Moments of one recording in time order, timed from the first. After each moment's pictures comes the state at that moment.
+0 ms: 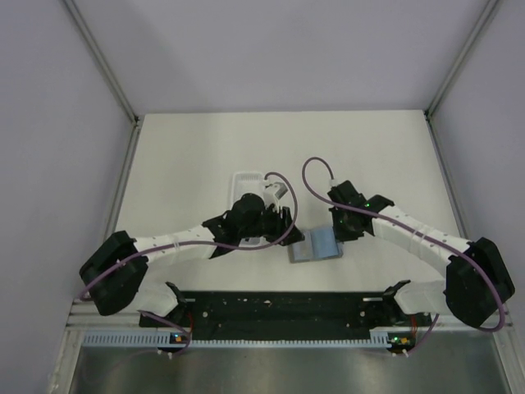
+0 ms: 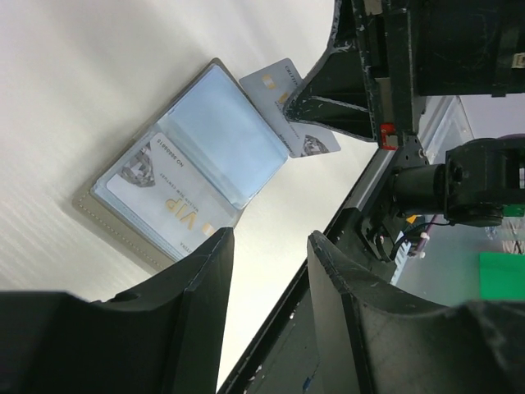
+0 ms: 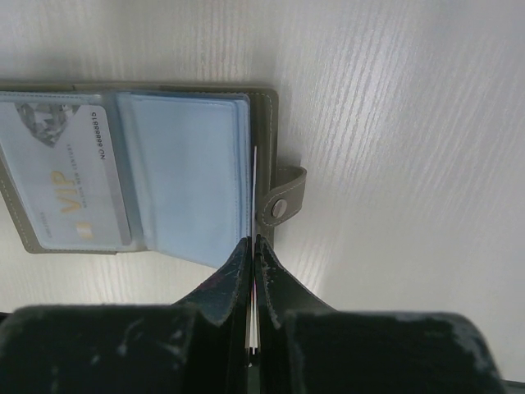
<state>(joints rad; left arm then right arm) -0.89 1.37 0.69 0.23 0.30 -0.66 0.60 1.28 0.81 -0.72 0.14 0.46</state>
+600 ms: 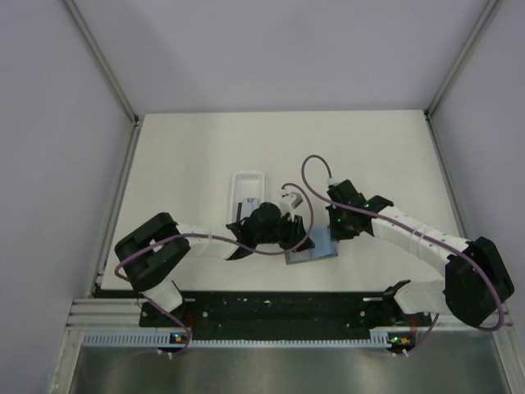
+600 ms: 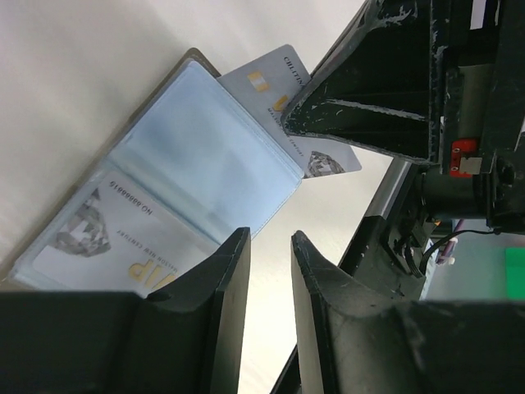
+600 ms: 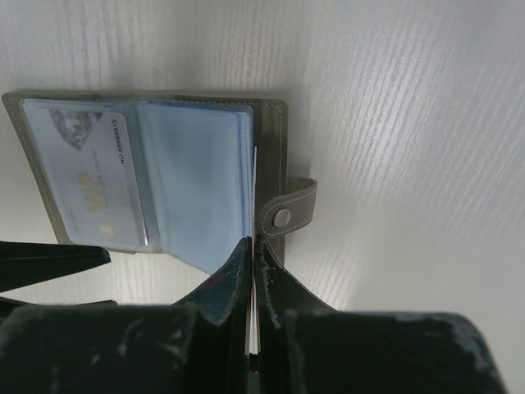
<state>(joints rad) -0.94 1.63 0.69 0.49 0.30 -0.67 0.60 1.29 0.80 -0.66 0.08 0.47</state>
